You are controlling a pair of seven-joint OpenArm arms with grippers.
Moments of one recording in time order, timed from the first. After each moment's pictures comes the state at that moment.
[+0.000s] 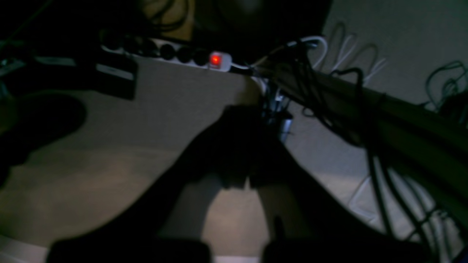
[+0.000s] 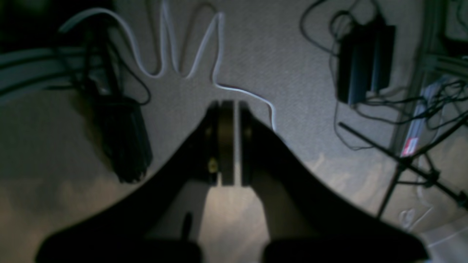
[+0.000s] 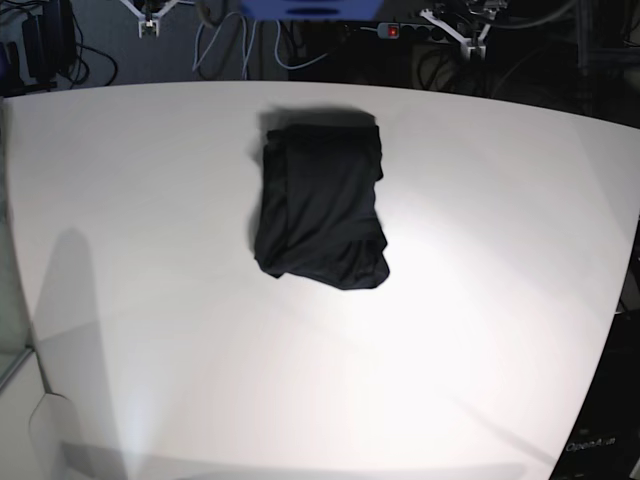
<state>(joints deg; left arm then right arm) 4.6 -9.3 -23.6 4.8 13.7 -19.0 -13.8 -9.9 9.5 32.1 2.7 -29.8 1.1 24.1</state>
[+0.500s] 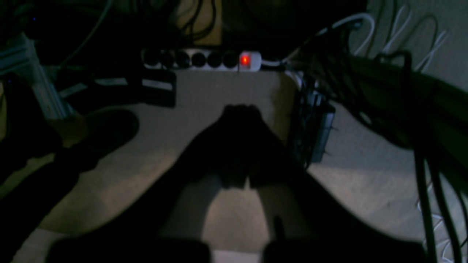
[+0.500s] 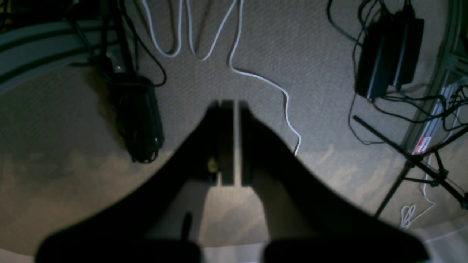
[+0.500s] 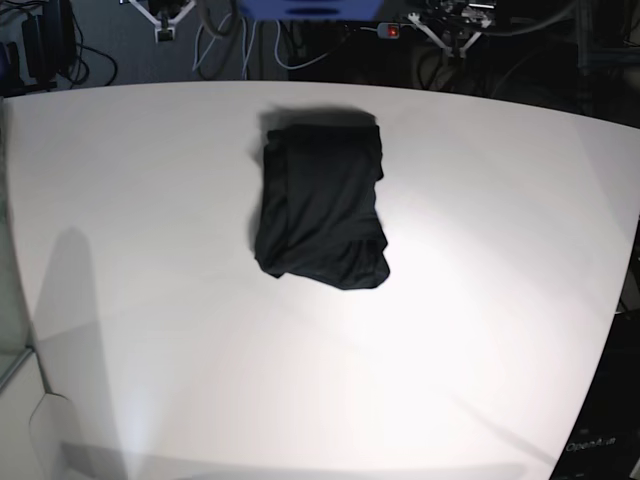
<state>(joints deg) 2.5 -6.5 -23.7 4.5 20.8 -6.2 -13.2 -7.7 7.7 32.6 2.5 -31.3 1.1 19.3</state>
